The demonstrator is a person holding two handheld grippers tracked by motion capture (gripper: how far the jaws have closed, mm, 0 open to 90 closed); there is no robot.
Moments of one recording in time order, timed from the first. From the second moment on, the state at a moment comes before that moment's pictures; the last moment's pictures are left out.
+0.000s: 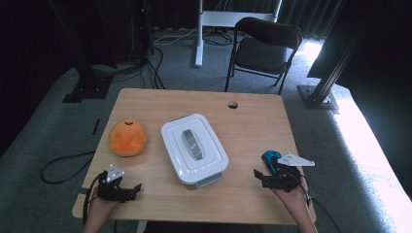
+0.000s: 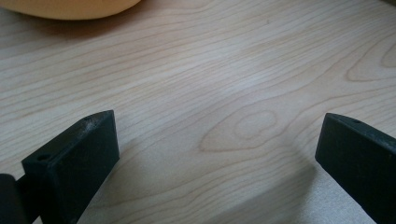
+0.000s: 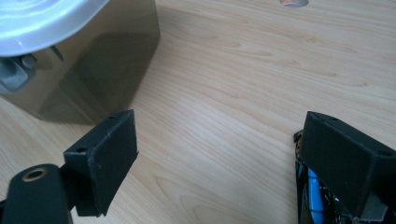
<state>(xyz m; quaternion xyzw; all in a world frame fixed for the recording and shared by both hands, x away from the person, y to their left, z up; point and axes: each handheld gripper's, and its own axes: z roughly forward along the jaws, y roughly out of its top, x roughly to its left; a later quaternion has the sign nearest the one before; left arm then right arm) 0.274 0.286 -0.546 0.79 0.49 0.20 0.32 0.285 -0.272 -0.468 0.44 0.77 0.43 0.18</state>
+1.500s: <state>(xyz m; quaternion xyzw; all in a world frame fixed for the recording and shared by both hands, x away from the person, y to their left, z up) 0.289 0.268 -0.547 0.79 0.48 0.20 0.31 0.311 -0.203 -0.378 0.40 0.76 0.48 0.18</state>
